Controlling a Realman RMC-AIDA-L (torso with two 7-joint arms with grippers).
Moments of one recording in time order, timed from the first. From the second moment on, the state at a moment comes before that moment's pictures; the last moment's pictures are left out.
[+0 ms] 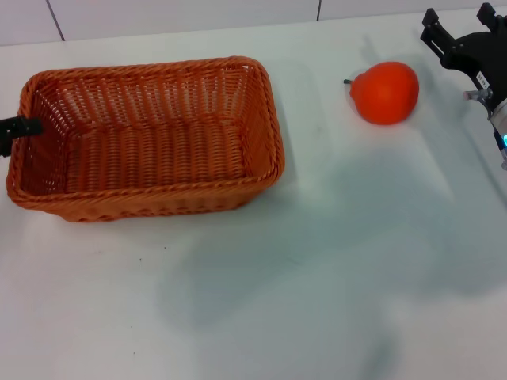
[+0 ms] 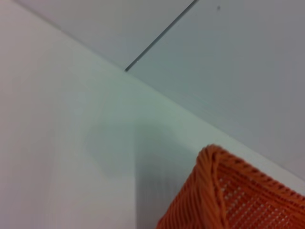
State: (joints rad) left arm -0.53 -2.12 0.34 0.95 2.38 1.37 -2.36; right arm 0.52 2.10 -1.44 -0.17 0.01 -0.98 -2.83
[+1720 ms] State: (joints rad) left arm -0.36 -2.16 0.33 0.59 1.43 1.42 -1.29; right arm 0.56 2.11 -1.65 -0.18 -0.01 -0.69 -2.80
